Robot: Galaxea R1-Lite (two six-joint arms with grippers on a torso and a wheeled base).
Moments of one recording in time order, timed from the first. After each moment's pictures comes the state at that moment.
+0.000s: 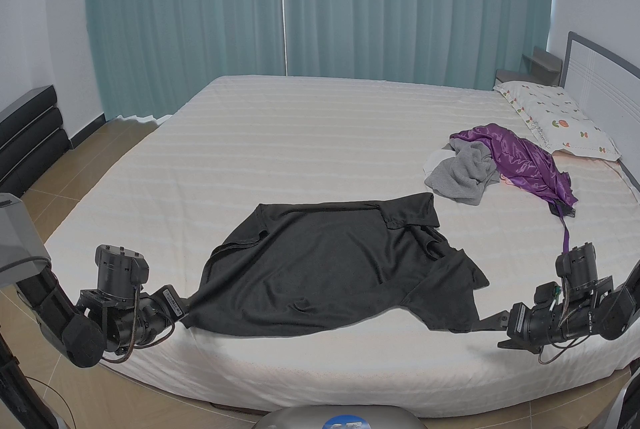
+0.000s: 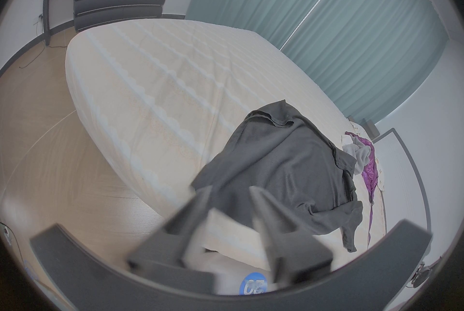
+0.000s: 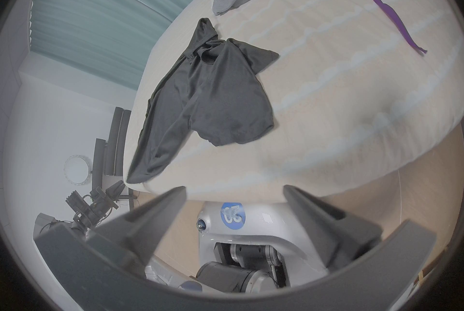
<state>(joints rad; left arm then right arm) -0.23 1.89 -0.32 -0.83 0.10 -0.79 0.14 1.79 -0.28 -0.55 0.37 0.63</state>
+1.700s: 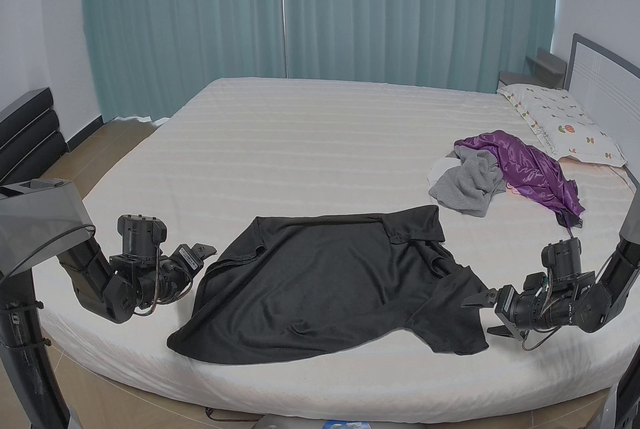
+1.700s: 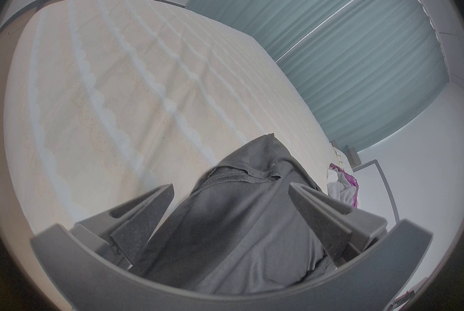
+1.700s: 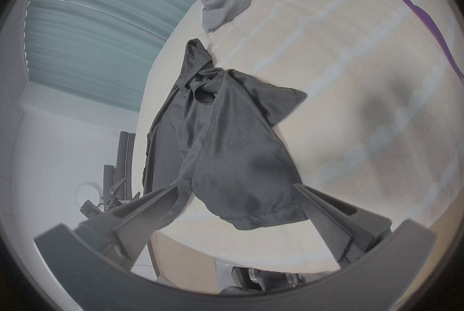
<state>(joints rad) -0.14 2.16 -0.66 -0.89 -0.06 -0.88 0.11 1.99 -0.36 -0.76 0.39 0.76</state>
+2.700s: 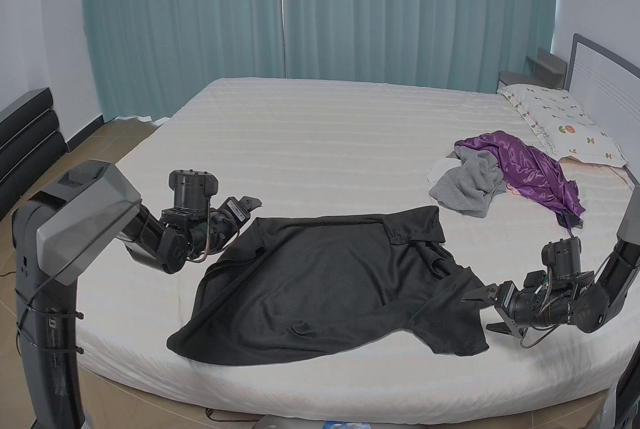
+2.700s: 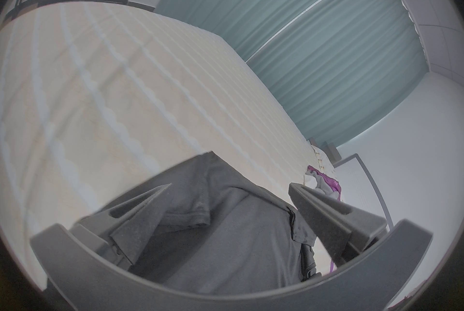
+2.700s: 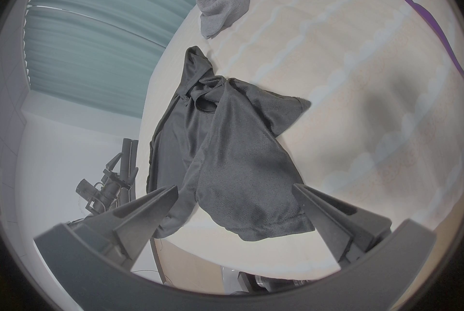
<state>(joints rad) -0.23 2.34 -1.22 -0.65 -0.06 -0.87 0.10 2.01 -0.37 -0.81 0.38 0.80</state>
